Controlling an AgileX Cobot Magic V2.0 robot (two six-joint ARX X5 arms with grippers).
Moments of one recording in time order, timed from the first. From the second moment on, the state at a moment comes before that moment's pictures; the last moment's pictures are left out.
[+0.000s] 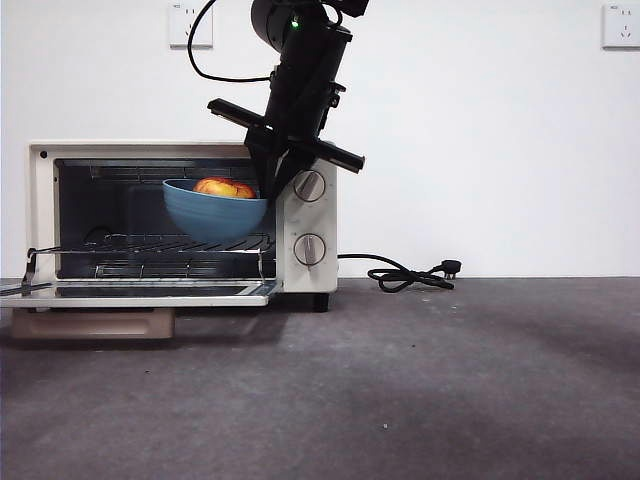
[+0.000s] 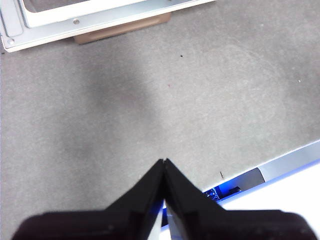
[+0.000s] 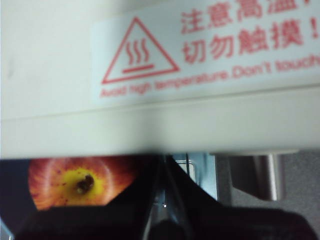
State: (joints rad) left arm -0.36 0.65 0.88 -1.19 0.06 -0.11; right arm 0.66 2.38 2.42 -0.93 0.06 0.71
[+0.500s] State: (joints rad) left arm -0.36 0.65 0.88 -1.19 0.06 -0.11; right arm 0.66 2.38 2.42 -0.91 0.06 0.72
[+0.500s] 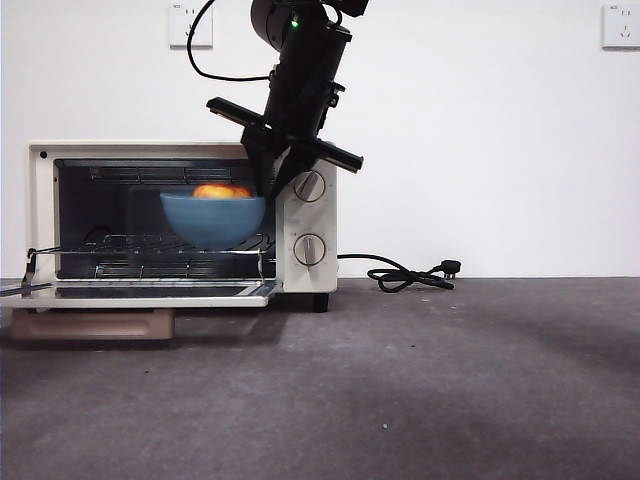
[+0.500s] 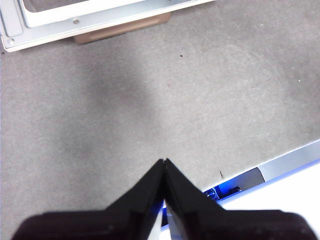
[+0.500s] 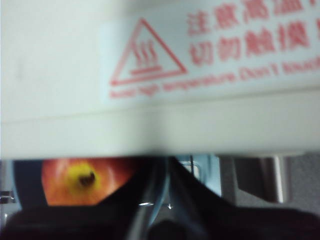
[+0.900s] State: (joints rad) left arm -0.36 0.65 0.88 -1.19 0.06 -0.11; right arm 0.66 2.38 2.42 -0.88 0.05 0.70
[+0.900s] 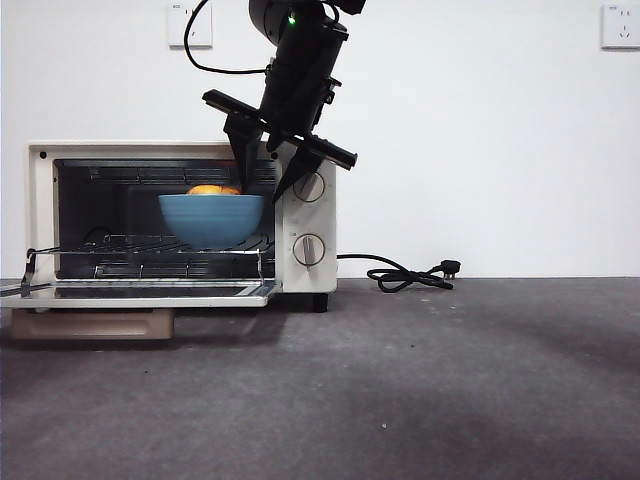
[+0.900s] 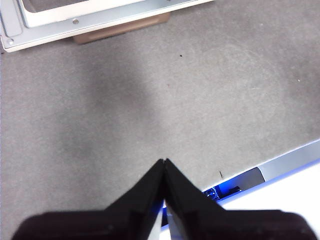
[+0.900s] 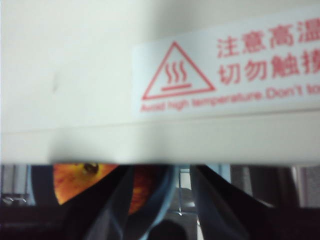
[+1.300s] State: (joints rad) left arm -0.36 0.66 0.88 -1.15 0.00 -0.11; right arm 0.67 2.29 2.42 -0.98 0.08 0.55
